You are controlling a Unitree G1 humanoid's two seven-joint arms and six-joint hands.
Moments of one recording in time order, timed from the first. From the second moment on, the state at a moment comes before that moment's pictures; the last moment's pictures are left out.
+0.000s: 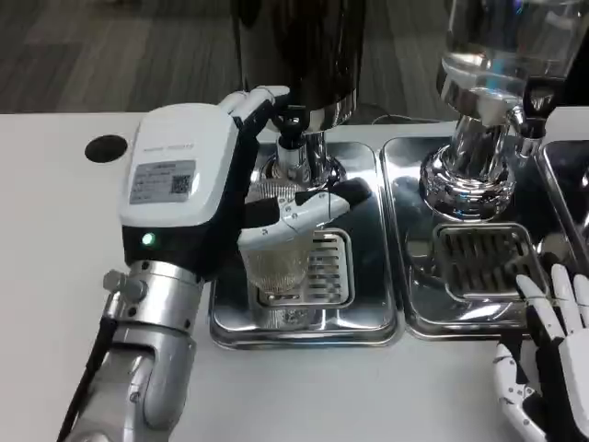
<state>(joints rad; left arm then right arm) -0.10 0.28 -0.29 -0.26 0.98 0.14 0.19 0.37 -0.36 0.24 0.01 -0.90 -0.02 -0.65</state>
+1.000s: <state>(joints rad) -0.06 0.30 -0.29 -0.24 0.99 0.07 0.27 0.36 -0.35 0.25 0.00 -0.92 -0.02 -0.65</state>
